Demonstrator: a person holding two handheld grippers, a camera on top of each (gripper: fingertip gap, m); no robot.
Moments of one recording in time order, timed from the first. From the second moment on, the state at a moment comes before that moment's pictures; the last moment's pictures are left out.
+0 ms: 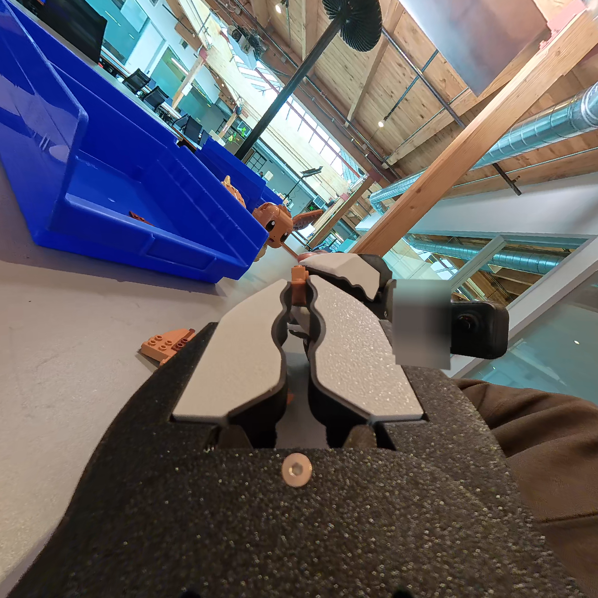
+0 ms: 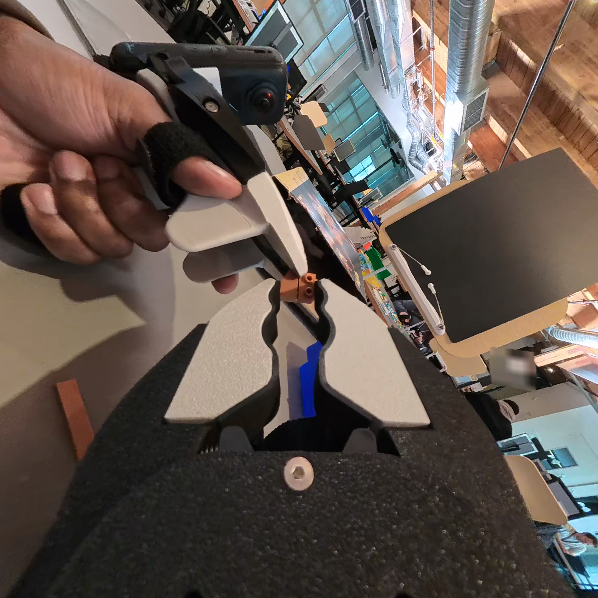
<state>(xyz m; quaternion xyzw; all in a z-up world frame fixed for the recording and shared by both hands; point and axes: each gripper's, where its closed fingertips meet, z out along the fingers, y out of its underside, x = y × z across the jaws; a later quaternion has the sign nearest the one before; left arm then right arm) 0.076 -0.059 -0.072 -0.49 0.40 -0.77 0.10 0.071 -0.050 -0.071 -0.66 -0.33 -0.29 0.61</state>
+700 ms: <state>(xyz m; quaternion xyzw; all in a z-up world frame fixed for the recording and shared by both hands) 0.072 -0.070 -0.073 -0.48 0.43 -0.76 0.10 0.071 -0.051 -0.076 -0.65 -0.35 -0.30 0.61</state>
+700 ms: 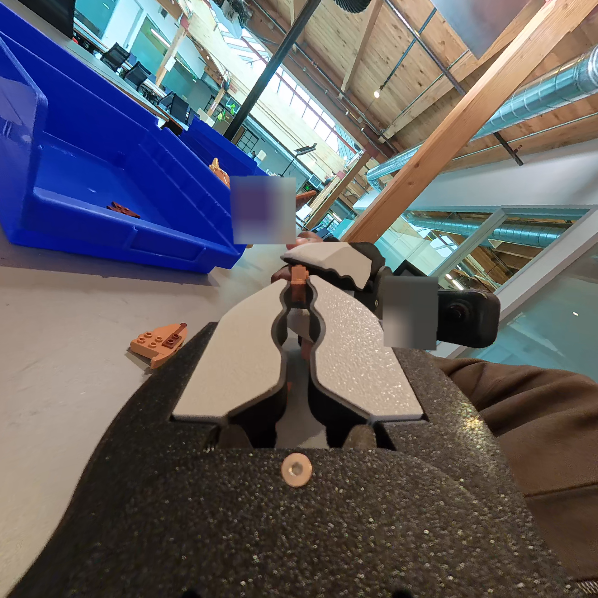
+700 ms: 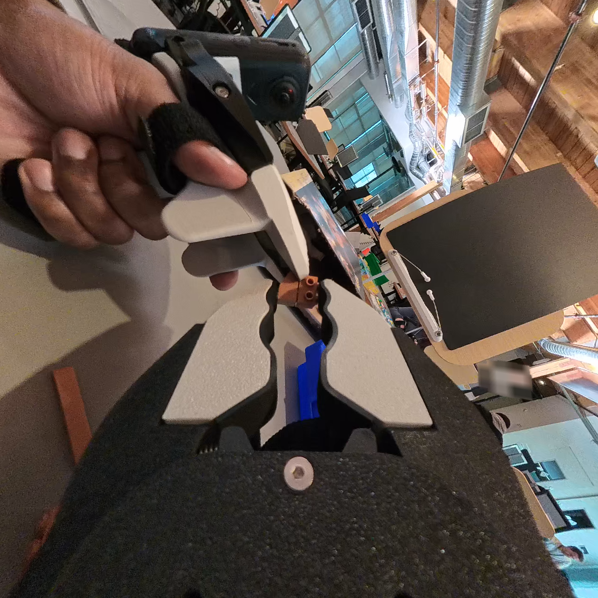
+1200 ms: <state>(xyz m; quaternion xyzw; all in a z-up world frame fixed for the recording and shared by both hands) 0.072 -0.065 -0.075 -0.47 0.46 -0.74 0.13 0.074 -0.058 -0.071 -0.65 -0.35 -0.31 0.59</state>
